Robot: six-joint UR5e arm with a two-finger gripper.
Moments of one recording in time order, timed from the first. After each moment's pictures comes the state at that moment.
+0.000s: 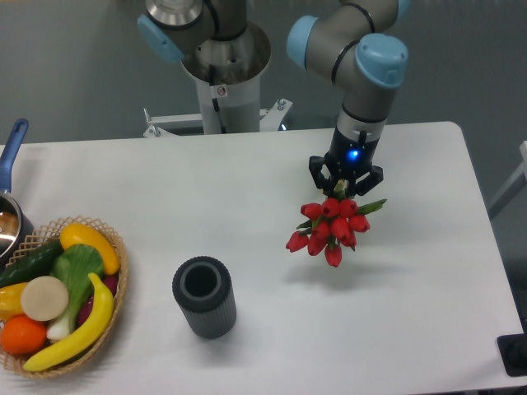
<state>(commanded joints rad) 2.79 -1.77 -1.97 -0.88 1.28 0.92</state>
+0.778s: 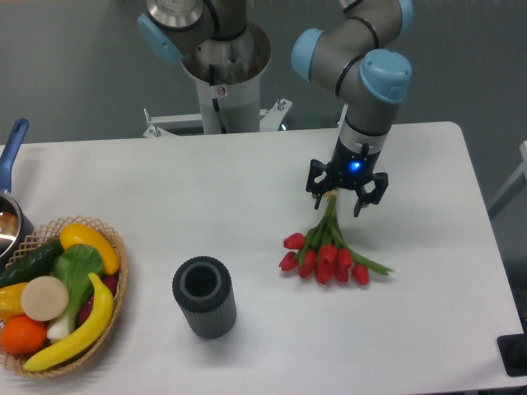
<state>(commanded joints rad) 2.80 -1.78 -1.93 -0.87 1.28 0.93</state>
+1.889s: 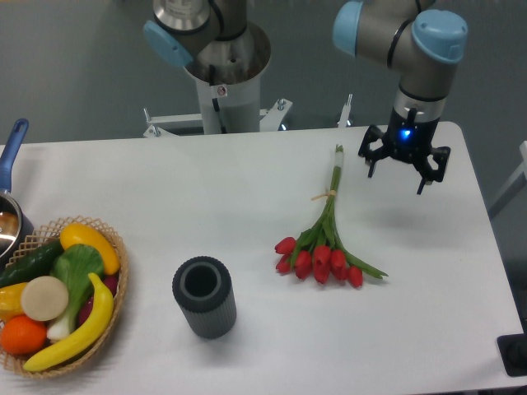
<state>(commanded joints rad) 2.94 -1.75 -1.84 -0.99 1.49 1.66</state>
